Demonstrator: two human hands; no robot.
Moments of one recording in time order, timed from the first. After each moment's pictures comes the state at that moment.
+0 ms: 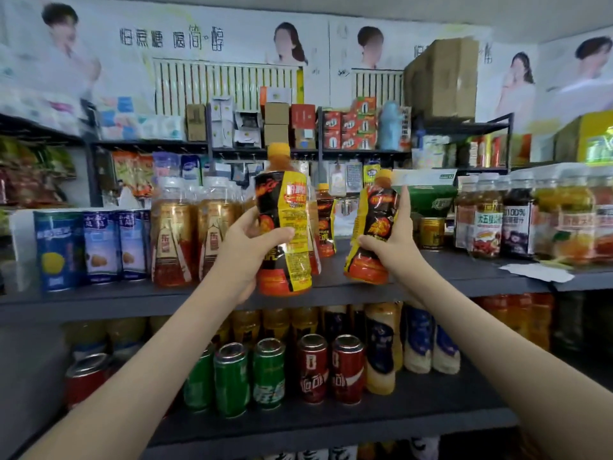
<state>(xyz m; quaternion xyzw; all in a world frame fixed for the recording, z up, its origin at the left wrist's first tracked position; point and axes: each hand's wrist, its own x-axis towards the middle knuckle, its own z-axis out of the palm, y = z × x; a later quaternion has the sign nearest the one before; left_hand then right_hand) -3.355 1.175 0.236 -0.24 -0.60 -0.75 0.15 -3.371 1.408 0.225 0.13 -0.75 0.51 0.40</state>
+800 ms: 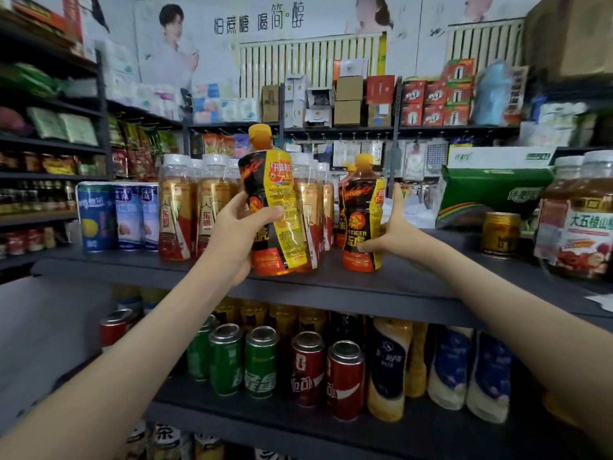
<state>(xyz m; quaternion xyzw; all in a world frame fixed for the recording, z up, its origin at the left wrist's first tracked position) -3.381 1.229 0.236 -0.10 -0.59 -0.76 0.26 -3.483 1.467 0.239 0.24 -0.83 0.50 0.09</state>
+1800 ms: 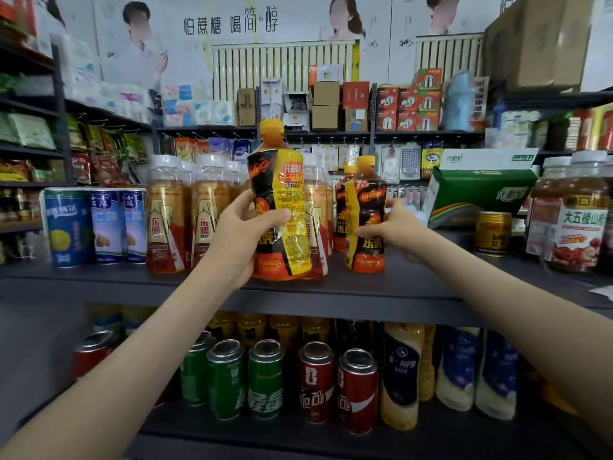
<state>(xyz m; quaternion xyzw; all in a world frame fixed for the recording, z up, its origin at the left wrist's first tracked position) -3.396 1.207 0.239 -0.20 -0.60 -0.74 0.23 -3.495 1.438 0.250 0.12 -0.80 0.58 0.13</state>
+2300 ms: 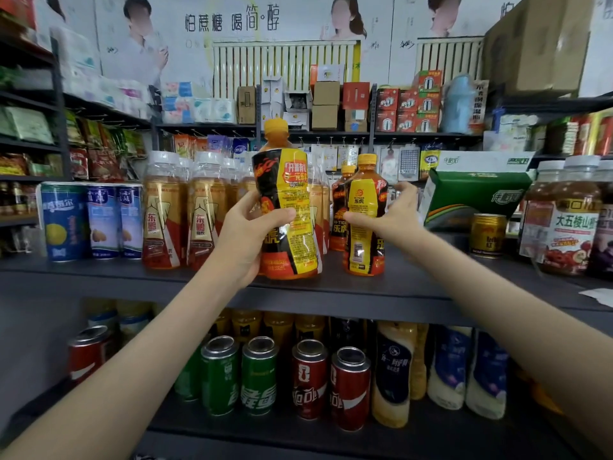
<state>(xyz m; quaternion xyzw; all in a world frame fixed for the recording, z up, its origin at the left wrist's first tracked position) -3.398 1.220 0.235 -0.21 -0.58 -0.76 0.22 -3.478 1.438 0.254 0.09 -0.83 0.49 0.27</state>
